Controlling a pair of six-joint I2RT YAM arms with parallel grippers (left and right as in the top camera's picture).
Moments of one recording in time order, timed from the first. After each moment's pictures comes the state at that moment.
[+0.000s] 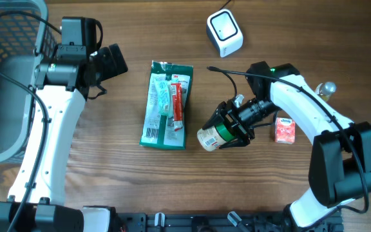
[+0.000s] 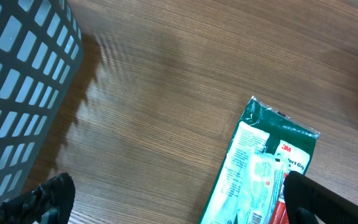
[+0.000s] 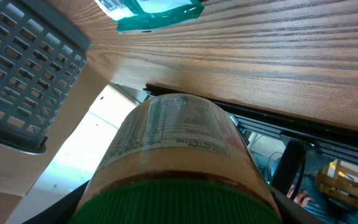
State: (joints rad) left arm -0.08 1.52 1.46 -0.94 -0.15 -0.40; right arm 0.27 1.80 1.22 -1.27 -1.00 0.57
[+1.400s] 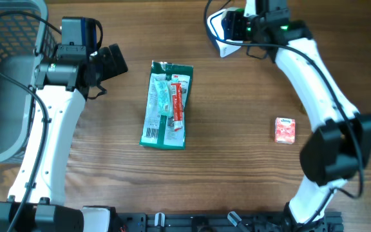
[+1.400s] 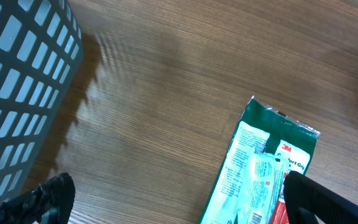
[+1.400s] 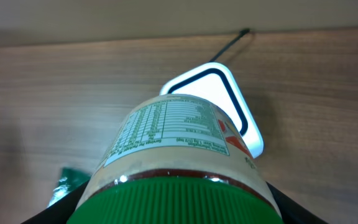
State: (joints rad) left arm -0.08 1.52 1.46 -0.94 -0.15 -0.40; right arm 0.24 1.97 1.74 -0.54 -0.11 0.23
